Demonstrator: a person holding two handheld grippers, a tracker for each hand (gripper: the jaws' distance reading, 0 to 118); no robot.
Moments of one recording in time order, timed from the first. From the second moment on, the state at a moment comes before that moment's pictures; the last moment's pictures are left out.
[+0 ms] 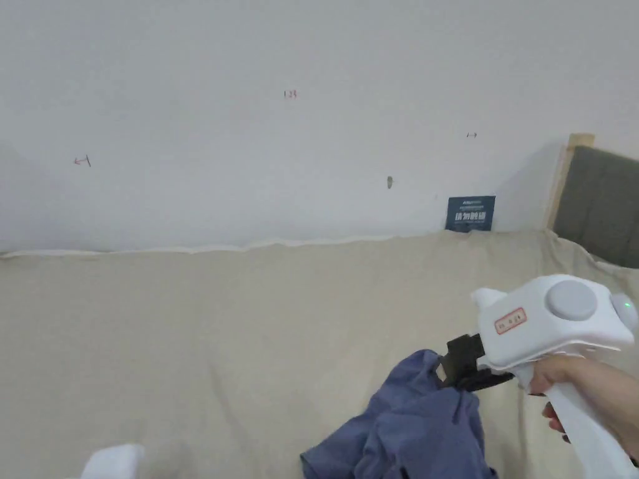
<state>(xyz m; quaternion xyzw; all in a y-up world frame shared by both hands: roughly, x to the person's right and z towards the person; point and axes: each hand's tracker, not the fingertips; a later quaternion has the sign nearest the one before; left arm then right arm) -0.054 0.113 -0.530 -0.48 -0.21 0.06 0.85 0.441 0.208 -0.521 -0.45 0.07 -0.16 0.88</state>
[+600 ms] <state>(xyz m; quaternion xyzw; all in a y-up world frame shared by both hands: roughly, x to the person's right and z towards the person) -0.083 0.448 -0.534 -0.26 -0.20 0.08 0.94 0.454 0.487 -0.399 -0.23 0.04 -0.22 0.95</state>
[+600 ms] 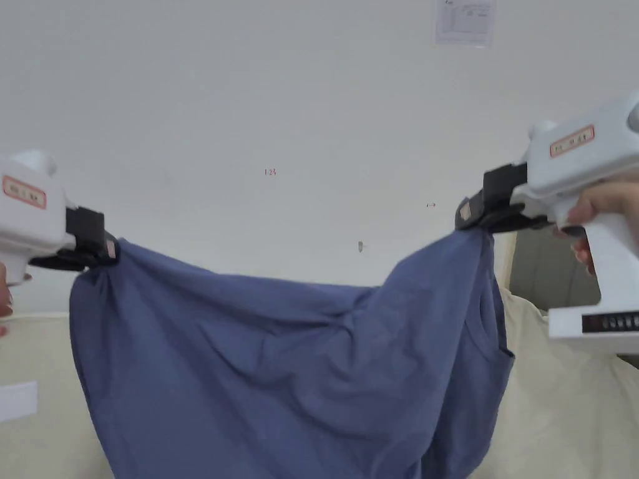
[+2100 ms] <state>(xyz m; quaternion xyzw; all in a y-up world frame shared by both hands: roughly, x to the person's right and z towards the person) -0.089 0.199 -0.603 -0.31 -0.14 0.10 0.94 0.385 0.237 -0.523 -0.29 0.03 -0.08 0.95</state>
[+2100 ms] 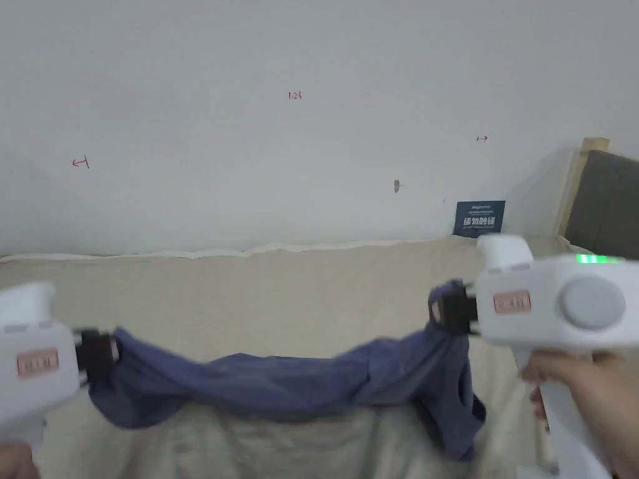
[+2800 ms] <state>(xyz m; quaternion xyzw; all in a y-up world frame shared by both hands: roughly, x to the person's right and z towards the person) -0.147 0.187 -0.375 -0.27 -0.18 0.07 0.94 0.355 0.155 -0.271 -0.33 0.07 -0.08 0.94</state>
